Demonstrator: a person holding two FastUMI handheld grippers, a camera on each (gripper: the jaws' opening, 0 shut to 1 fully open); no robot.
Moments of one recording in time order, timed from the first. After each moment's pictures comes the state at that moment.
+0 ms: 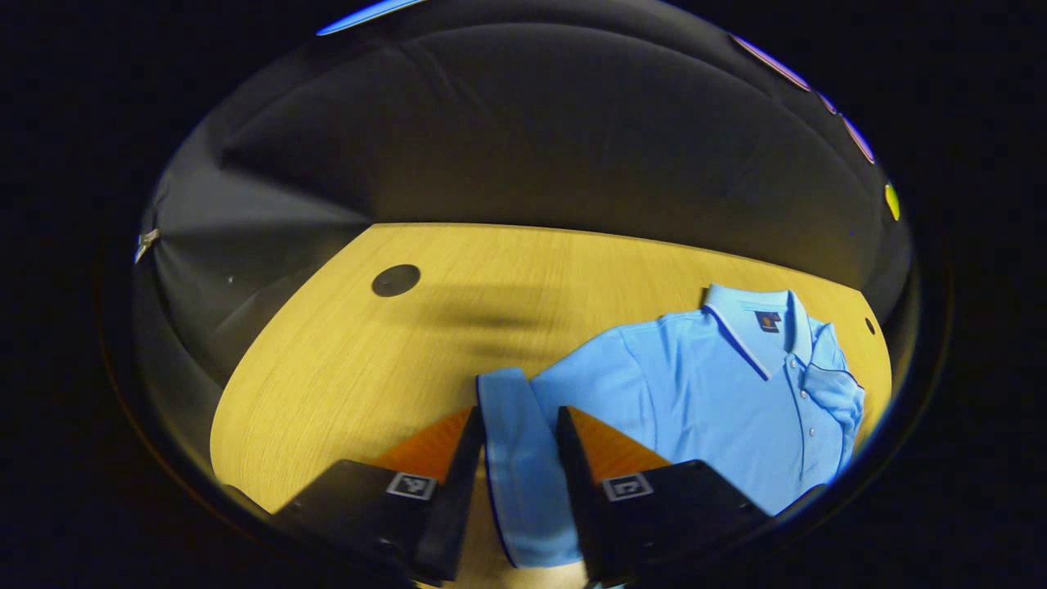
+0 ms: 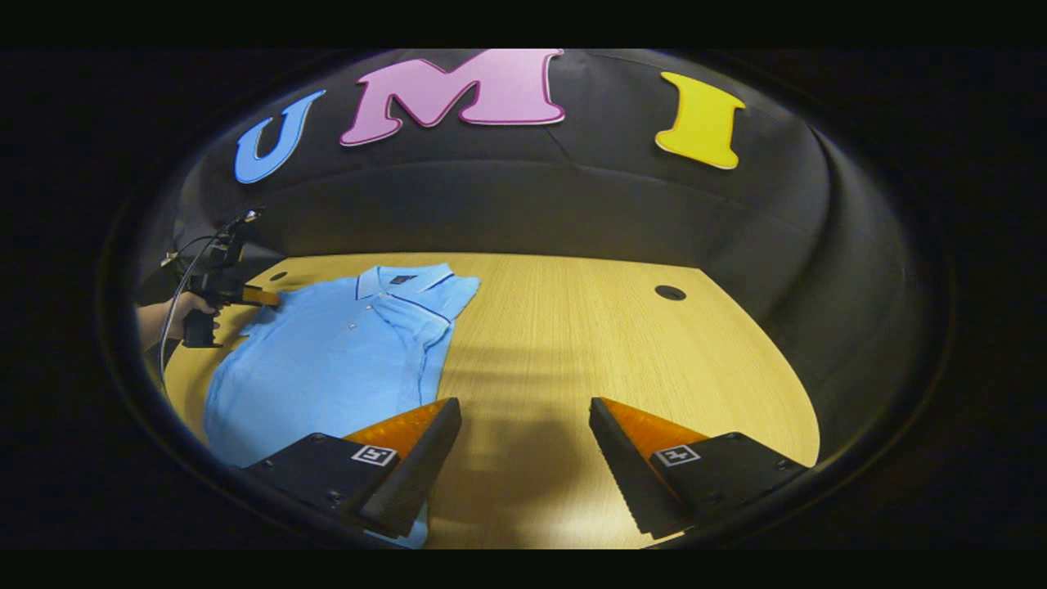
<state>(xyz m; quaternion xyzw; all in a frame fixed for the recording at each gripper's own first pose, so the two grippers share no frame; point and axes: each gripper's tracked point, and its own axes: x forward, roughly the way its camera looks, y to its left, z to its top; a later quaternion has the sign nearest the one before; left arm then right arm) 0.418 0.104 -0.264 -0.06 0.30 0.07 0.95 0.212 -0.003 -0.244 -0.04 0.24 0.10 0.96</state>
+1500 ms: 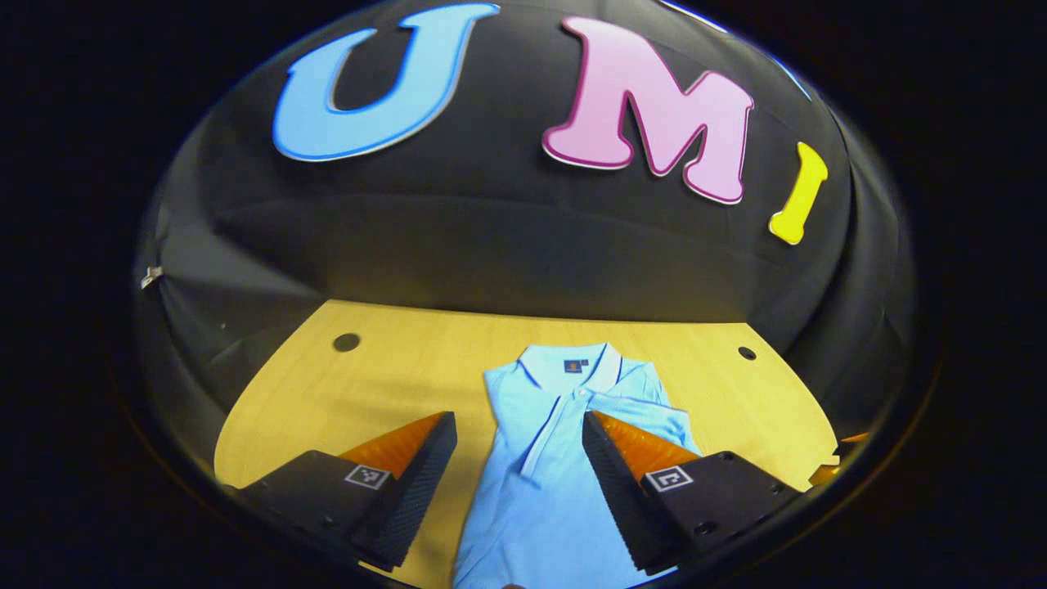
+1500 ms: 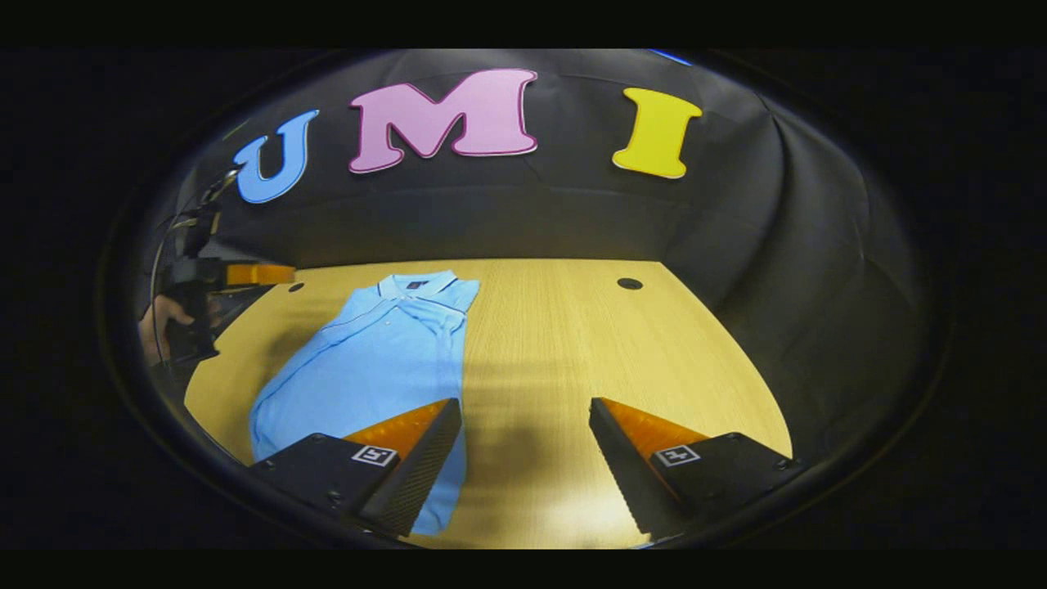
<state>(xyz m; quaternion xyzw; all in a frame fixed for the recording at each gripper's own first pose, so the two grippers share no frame) 0.249 -0.019 -0.115 -0.07 0.19 -0.01 0.98 0.089 -0.013 -0.189 -0.02 0.25 0.07 0.97</state>
